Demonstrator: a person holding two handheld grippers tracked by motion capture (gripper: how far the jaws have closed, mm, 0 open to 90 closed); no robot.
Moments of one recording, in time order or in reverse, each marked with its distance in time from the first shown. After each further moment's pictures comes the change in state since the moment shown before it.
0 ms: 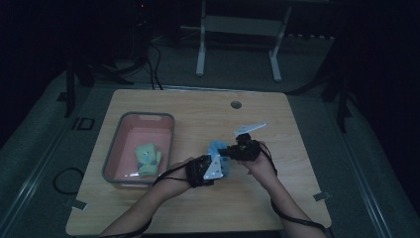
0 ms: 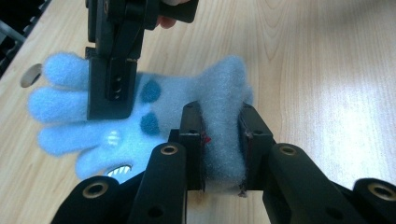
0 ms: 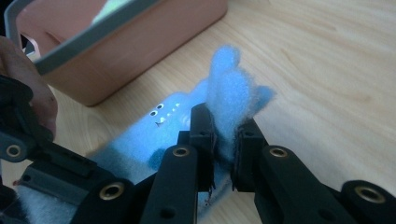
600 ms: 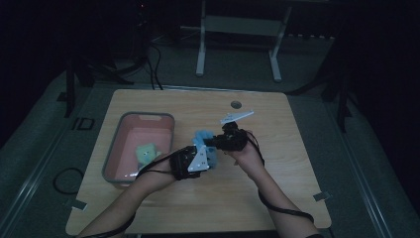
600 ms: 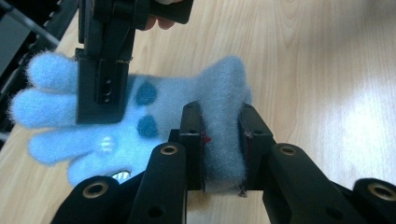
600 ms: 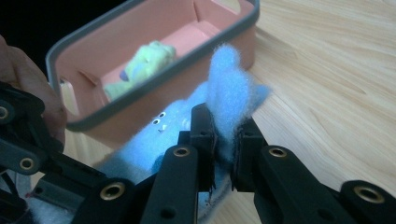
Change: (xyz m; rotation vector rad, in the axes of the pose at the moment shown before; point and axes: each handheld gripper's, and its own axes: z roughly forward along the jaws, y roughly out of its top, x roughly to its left) left arm 0.020 -0.007 -0.048 0.035 0.049 0.010; right arm 0.028 0.051 0.010 -0.050 0.042 -0.032
